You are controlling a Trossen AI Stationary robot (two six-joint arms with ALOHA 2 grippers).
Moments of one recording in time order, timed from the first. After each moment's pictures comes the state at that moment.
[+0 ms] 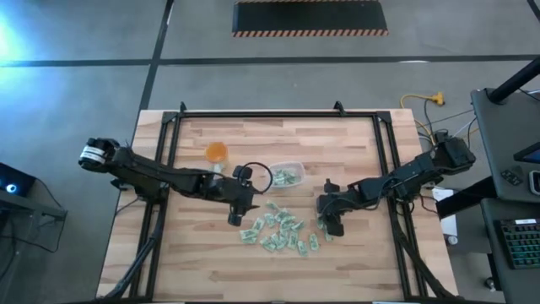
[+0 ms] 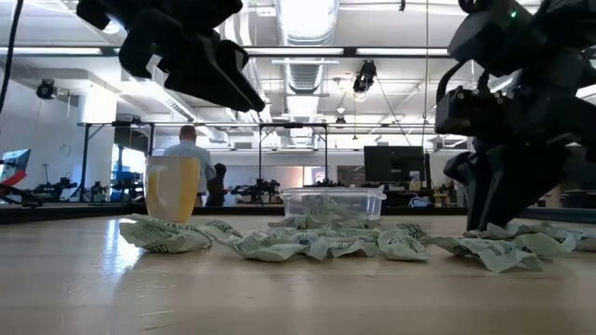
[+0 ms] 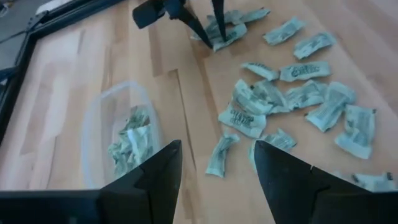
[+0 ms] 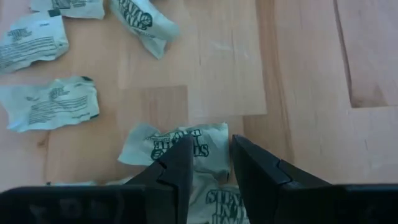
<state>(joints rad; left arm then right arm) -0.19 1.37 0.82 -0.07 -0.19 0.22 0.26 1.48 0.53 -0.08 0.02 0.36</state>
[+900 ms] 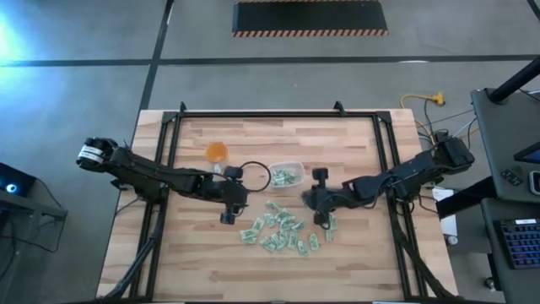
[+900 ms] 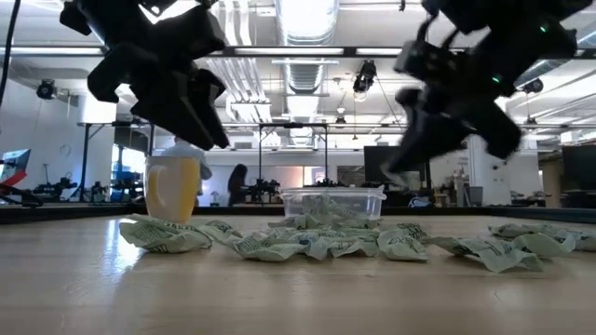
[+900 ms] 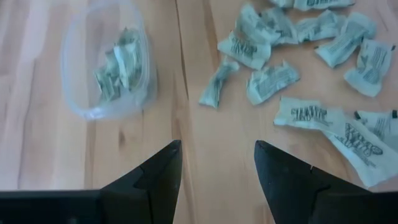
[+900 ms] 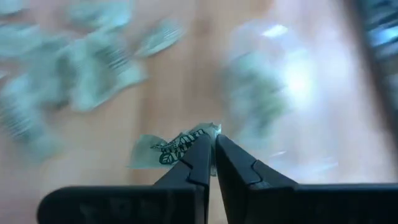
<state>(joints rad) -0.20 1.34 0.78 -0.27 -0.21 0.07 0.25 1.48 0.69 -0.07 0.48 -0.08</state>
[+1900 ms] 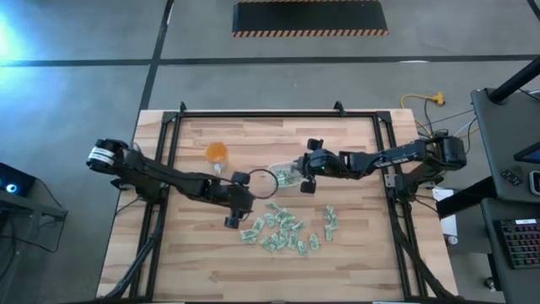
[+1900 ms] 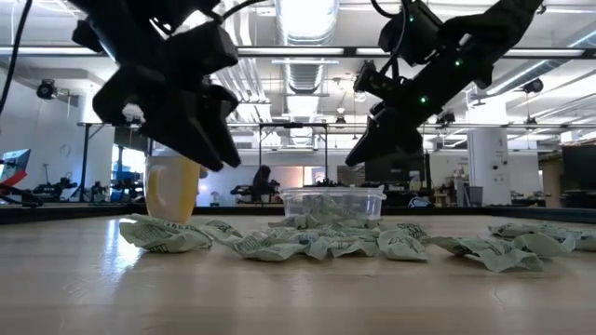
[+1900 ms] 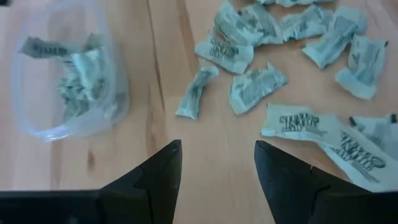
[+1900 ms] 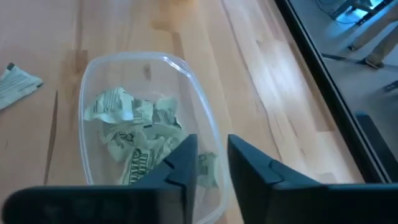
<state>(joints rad) -0.20 1.46 0.78 -0.15 -0.15 0.13 -0.11 1.52 0.71 0.14 0.27 -0.20</state>
